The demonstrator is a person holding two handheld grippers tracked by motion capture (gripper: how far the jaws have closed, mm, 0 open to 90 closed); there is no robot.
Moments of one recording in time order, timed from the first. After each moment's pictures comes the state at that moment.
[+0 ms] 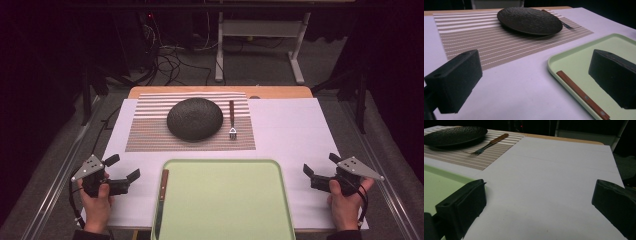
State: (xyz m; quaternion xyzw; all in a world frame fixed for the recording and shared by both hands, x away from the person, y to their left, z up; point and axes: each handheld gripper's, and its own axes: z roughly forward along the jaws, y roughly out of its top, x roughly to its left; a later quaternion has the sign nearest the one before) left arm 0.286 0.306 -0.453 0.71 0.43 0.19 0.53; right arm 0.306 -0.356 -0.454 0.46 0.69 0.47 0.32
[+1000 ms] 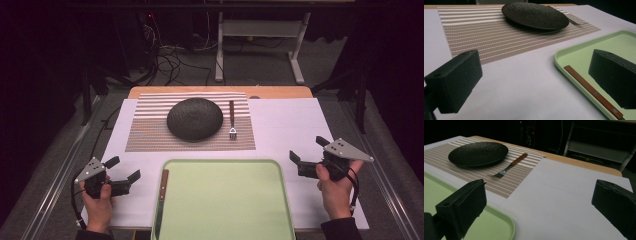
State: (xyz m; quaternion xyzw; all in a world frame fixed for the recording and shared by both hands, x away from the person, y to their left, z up) left arm 0.287 0.305 -0.467 0.71 0.44 0.19 0.52; right arm 0.320 -0.305 -0.395 0.41 0.71 0.48 0.32
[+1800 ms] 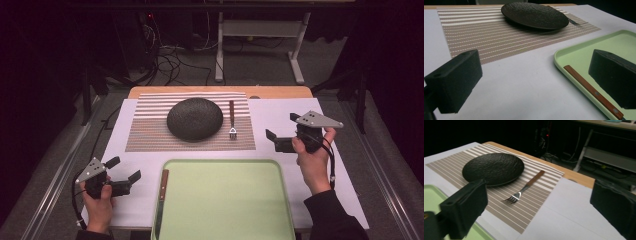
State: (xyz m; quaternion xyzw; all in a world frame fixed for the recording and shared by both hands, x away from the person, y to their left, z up) left arm 0.287 0.304 -0.468 0.71 0.43 0.19 0.52; right arm 0.375 -0.248 -0.360 0.36 0.74 0.49 0.29
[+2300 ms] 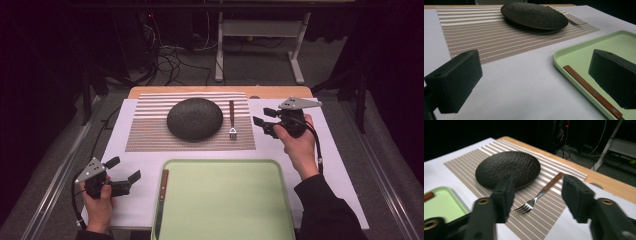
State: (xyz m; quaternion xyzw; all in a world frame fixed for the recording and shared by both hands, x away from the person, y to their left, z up) left arm 0.287 0.305 -0.468 0.71 0.43 0.19 0.53; right arm 0.418 -0.219 -0.353 0.34 0.78 0.48 0.21
